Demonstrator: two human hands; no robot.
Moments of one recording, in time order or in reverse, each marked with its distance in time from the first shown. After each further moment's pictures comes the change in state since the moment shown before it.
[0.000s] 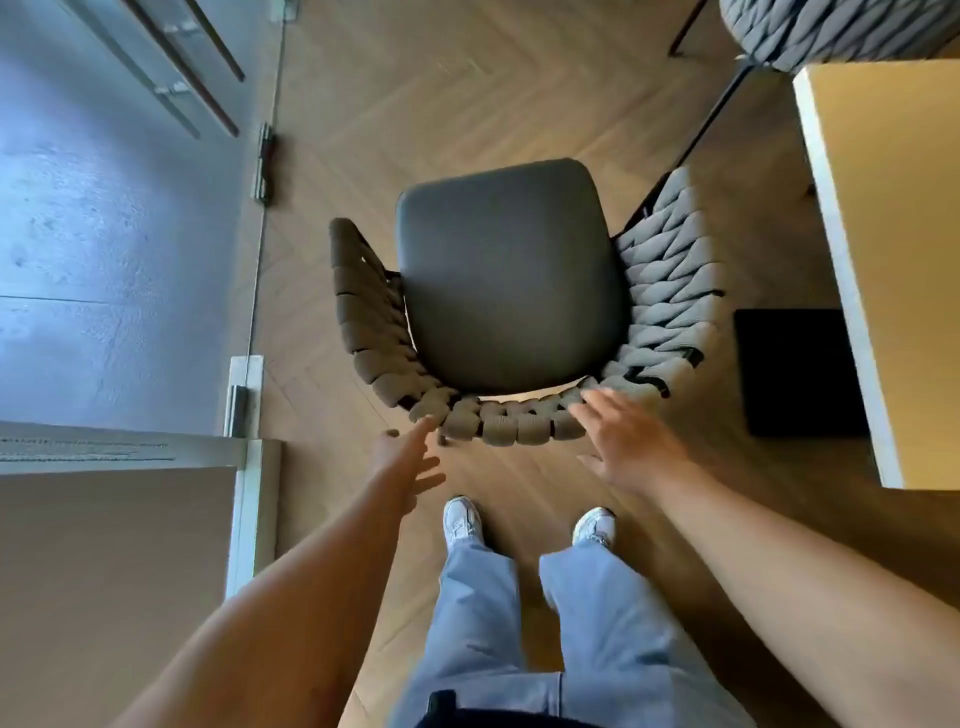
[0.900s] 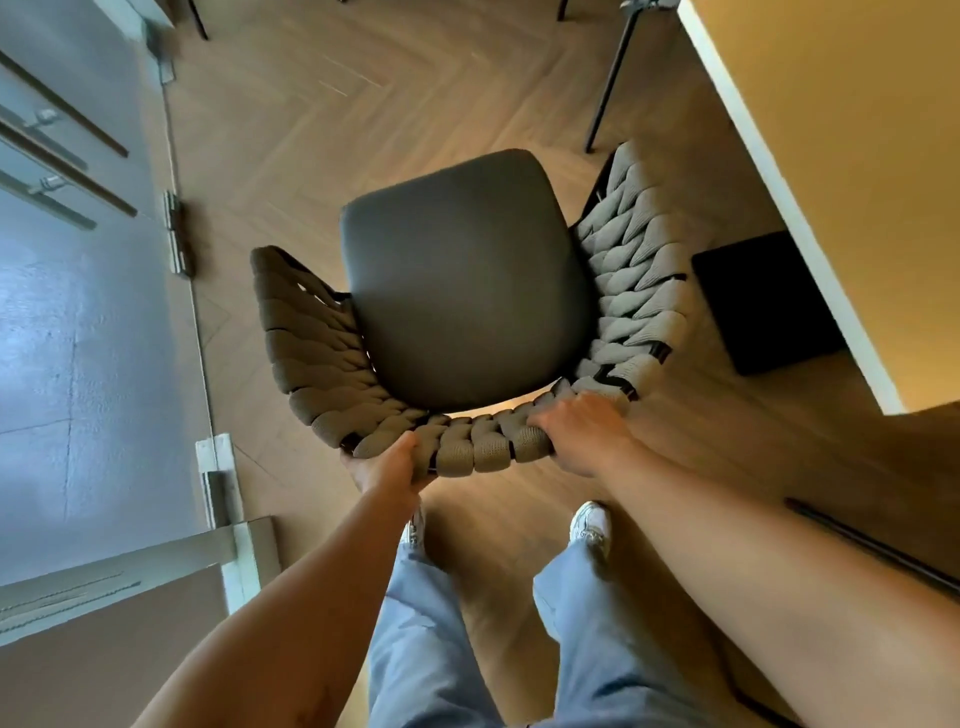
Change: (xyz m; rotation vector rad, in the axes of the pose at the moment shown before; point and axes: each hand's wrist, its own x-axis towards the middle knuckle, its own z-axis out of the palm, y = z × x) left_hand 0.027 0.033 0.064 -0.096 0.045 0.021; right_hand 0.049 0.005 0.021 0.058 -0.031 0.135
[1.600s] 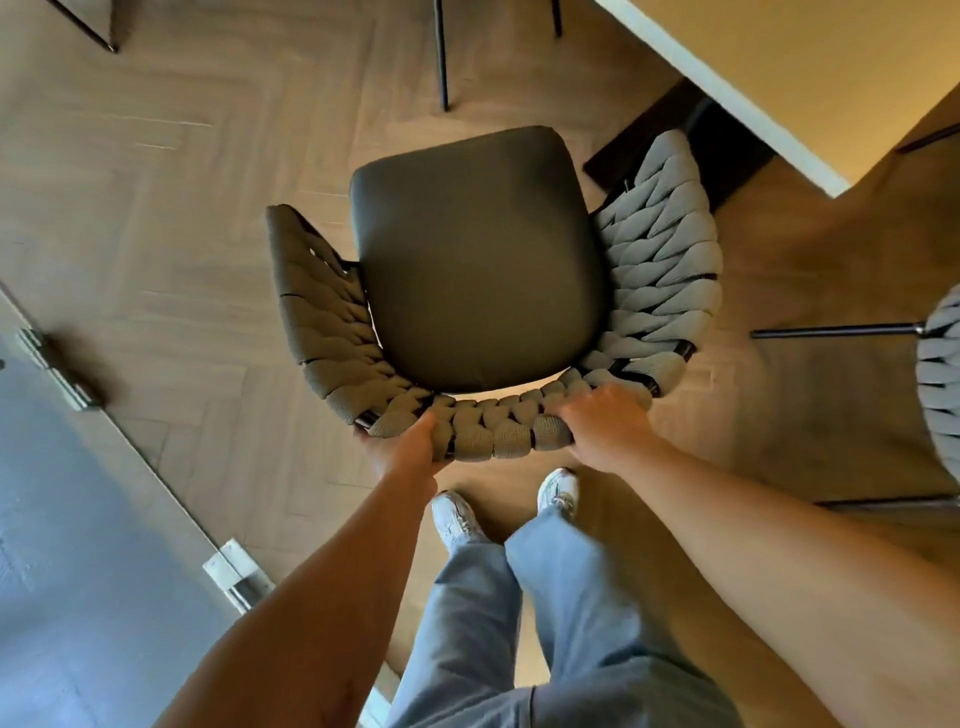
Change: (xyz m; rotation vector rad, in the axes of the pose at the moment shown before) left_hand 0.052 0.056 -0.053 0.356 -0.217 0.117; right_hand -0.018 -0.124 0.049 0.206 0.010 0.538
